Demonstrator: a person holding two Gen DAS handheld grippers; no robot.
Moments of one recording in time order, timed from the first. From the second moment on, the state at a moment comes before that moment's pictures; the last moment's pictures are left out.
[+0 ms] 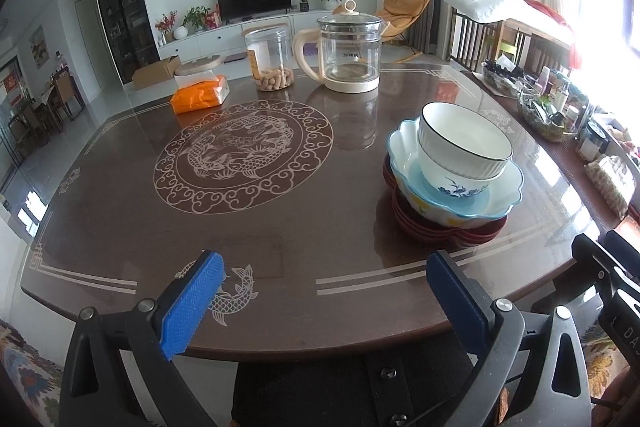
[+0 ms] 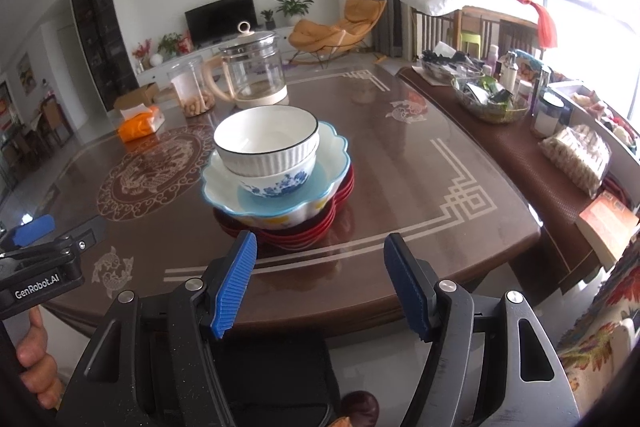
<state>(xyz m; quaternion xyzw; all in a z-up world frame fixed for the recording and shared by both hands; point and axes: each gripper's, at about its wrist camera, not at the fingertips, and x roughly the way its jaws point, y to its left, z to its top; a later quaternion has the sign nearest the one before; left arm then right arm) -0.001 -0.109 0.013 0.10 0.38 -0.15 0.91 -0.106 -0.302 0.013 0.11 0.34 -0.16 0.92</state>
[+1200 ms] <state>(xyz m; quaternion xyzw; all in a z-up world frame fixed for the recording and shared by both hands) -0.003 -0.119 -0.001 0.10 0.42 -0.17 0.88 -0.103 -0.286 0.022 0.08 0.34 -0.20 0.92</state>
